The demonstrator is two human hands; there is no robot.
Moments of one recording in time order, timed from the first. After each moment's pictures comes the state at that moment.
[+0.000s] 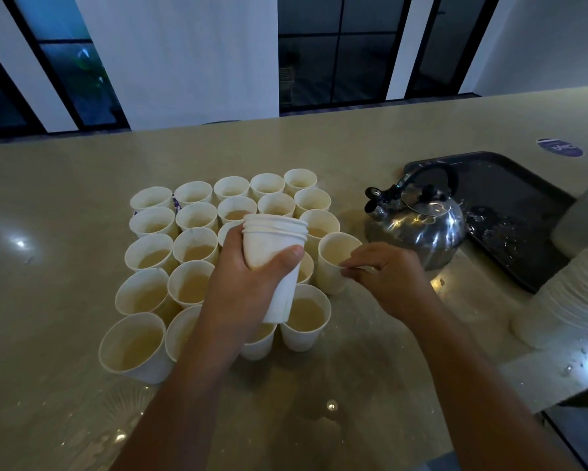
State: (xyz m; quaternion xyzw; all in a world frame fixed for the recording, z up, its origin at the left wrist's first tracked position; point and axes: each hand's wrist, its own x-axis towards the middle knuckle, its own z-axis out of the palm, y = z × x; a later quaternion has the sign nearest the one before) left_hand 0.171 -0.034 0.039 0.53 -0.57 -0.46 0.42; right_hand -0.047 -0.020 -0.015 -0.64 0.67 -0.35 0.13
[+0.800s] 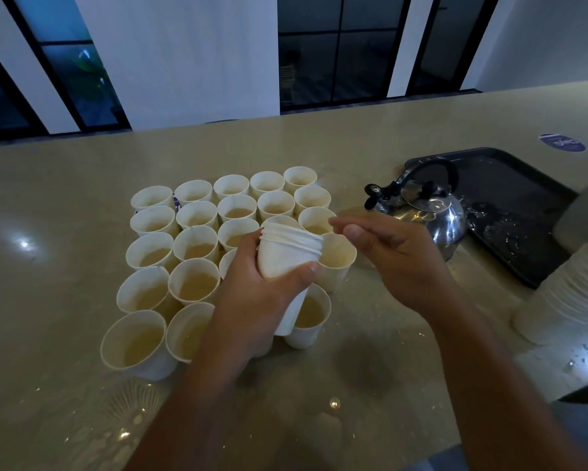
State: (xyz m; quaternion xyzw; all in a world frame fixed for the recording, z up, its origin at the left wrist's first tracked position) left_hand 0.165 -0.020 0.037 0.52 -0.59 -0.47 0.39; right_hand -0.030 -0.006 0.040 -0.63 0.55 -0.48 0.26
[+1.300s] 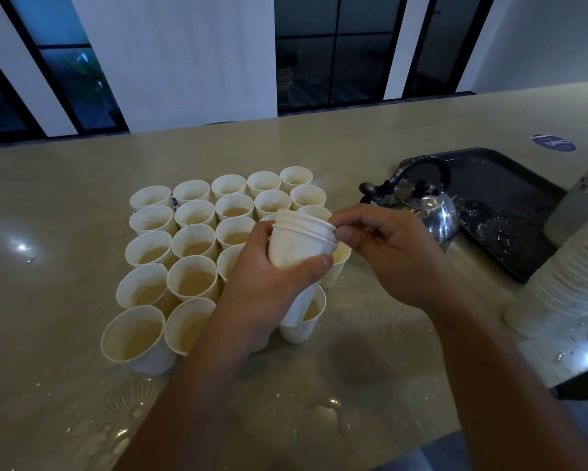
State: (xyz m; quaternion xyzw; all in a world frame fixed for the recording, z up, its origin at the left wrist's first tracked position) left_hand 0.157 -0.012 0.055 0.48 -0.61 -0.51 0.37; right_hand -0.021 0.009 0.067 -0.71 0.51 -0.44 0.22
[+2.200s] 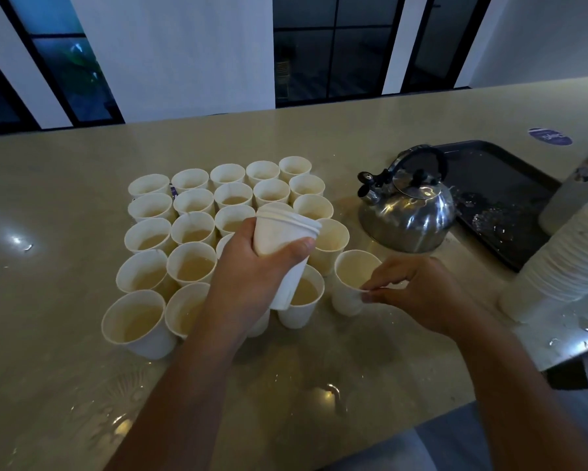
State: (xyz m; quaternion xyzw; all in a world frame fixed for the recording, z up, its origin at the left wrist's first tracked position) left_hand 0.165 -0.010 0.041 0.53 -0.59 -0.47 0.38; right_hand -0.073 0.039 -0.002 -0.66 0.66 -0.27 0.24
